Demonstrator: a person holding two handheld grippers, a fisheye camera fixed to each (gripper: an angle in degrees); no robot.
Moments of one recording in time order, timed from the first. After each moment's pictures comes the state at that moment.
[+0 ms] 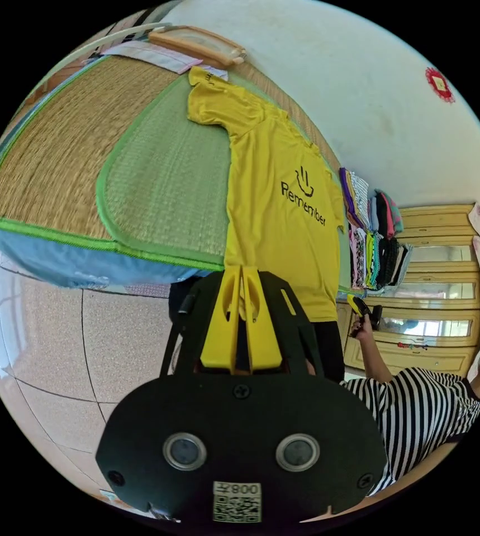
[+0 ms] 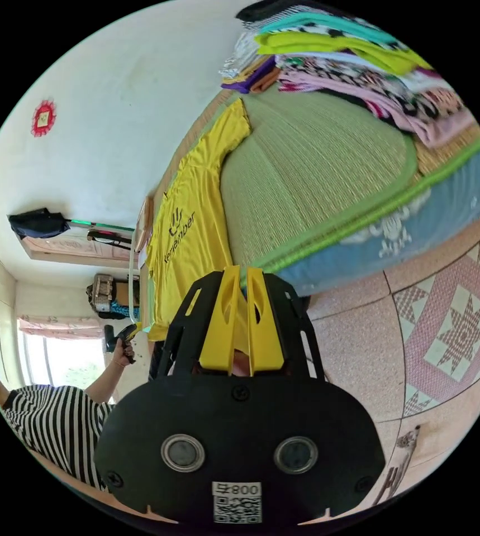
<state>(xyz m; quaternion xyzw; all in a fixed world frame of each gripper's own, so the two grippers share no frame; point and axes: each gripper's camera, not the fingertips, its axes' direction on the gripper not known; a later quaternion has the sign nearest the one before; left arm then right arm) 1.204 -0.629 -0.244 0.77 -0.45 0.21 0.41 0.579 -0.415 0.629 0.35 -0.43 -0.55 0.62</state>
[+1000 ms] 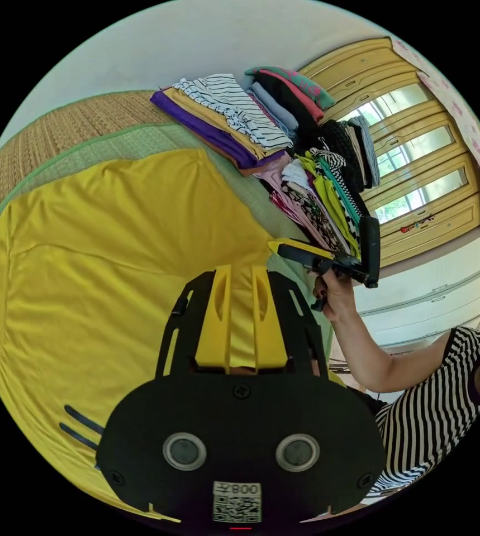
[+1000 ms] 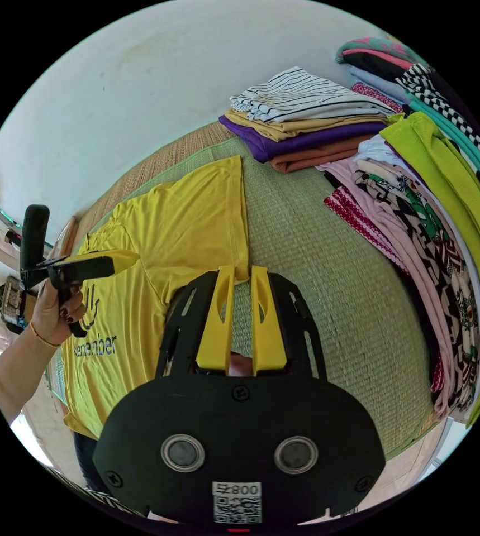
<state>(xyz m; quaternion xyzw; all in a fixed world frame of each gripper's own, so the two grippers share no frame) 1.822 -1.076 -0.157 0.42 -0.72 0.33 0.43 0.341 -0.281 0.431 0.58 -0.30 -0.46 0.60</state>
